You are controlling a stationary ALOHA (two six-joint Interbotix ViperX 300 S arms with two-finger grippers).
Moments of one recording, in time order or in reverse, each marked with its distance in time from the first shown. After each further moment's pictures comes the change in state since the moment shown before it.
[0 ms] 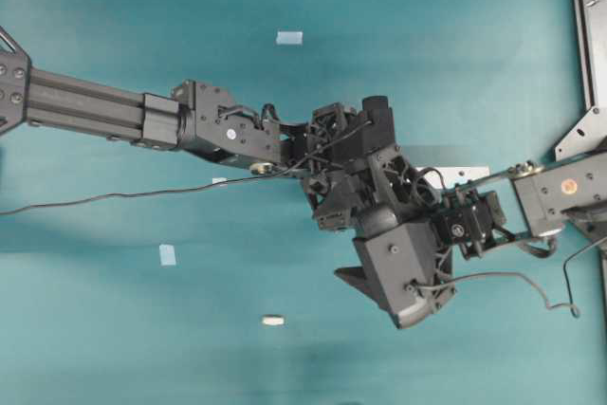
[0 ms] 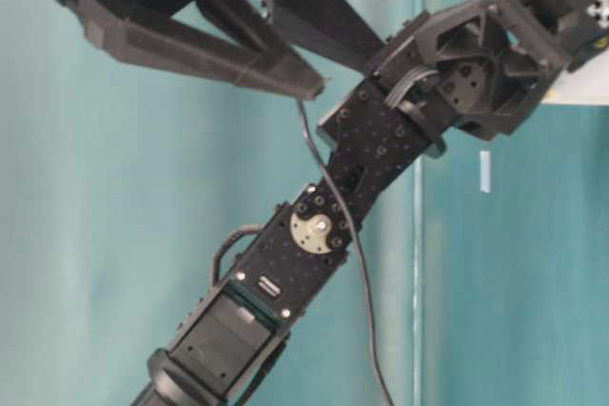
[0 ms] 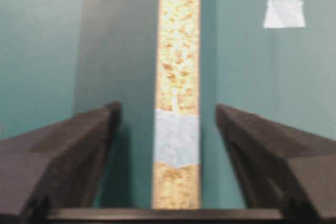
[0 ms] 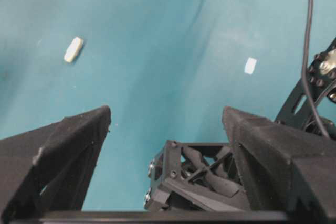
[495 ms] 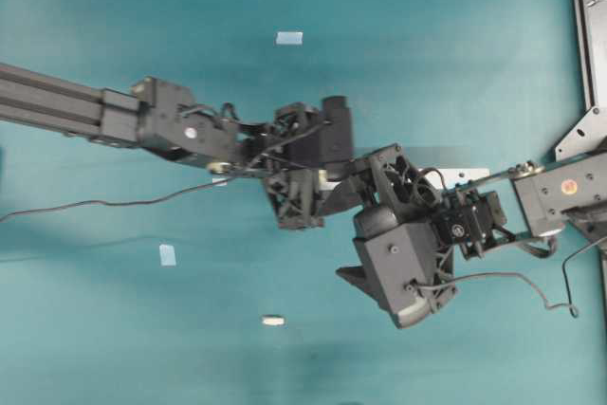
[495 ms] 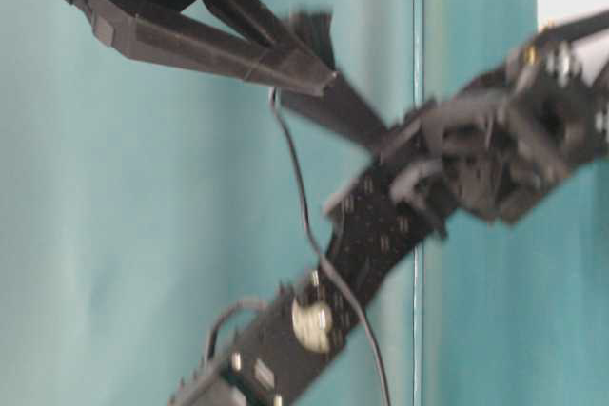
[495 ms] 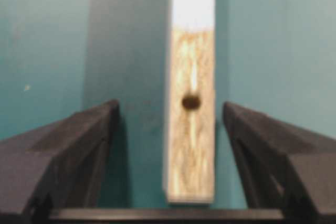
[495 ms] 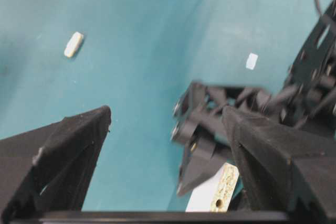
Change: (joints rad) left arm 0.002 -0.124 0.250 0.003 -0.115 -0.002; right arm 0.000 0.000 0.003 -0.002 0.008 0.000
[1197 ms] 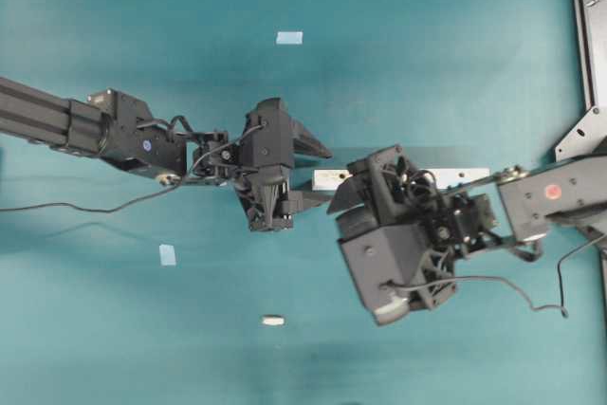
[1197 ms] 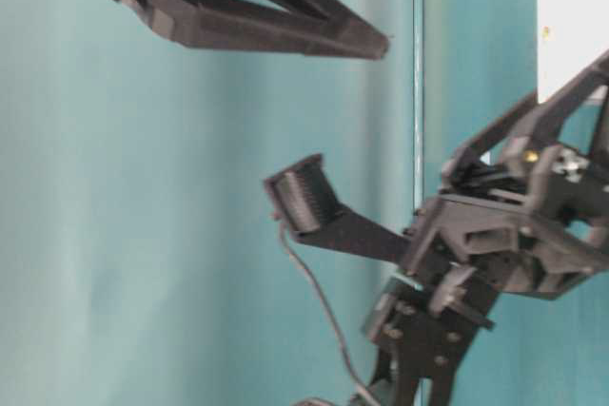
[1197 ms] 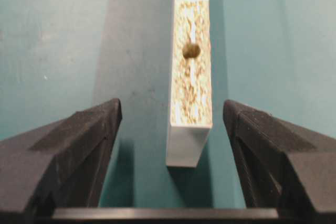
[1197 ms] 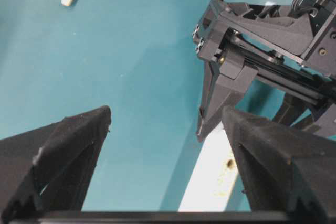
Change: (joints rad) left arm -0.015 0.002 0.209 0.000 -0.469 0.003; right arm 0.002 0.057 -0.043 0.031 0.153 0.003
